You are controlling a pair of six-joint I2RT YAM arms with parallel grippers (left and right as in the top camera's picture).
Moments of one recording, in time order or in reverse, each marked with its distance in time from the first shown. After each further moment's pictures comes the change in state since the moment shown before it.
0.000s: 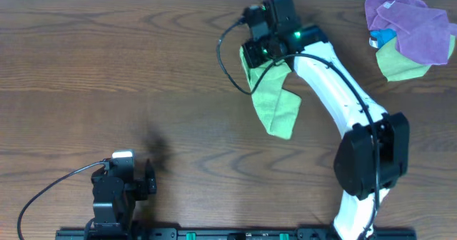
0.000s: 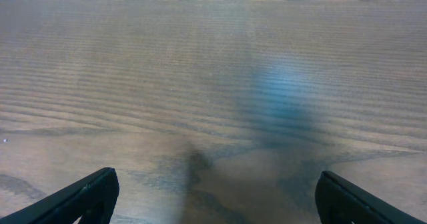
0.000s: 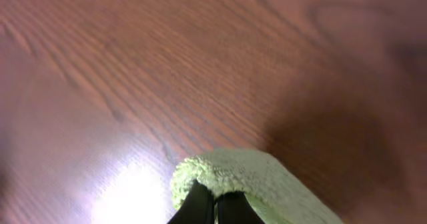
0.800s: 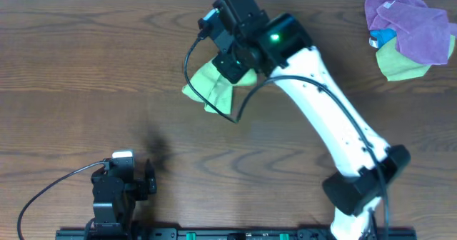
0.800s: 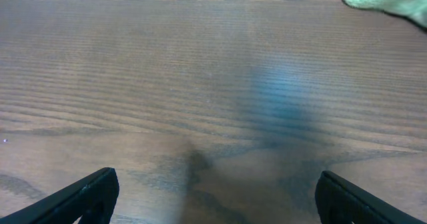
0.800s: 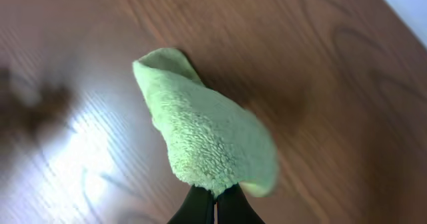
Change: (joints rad) left arm 0.000 0.000 0.000 0.000 0.000 0.000; right arm 0.219 -0.059 0.362 -0.506 0.183 -0.064
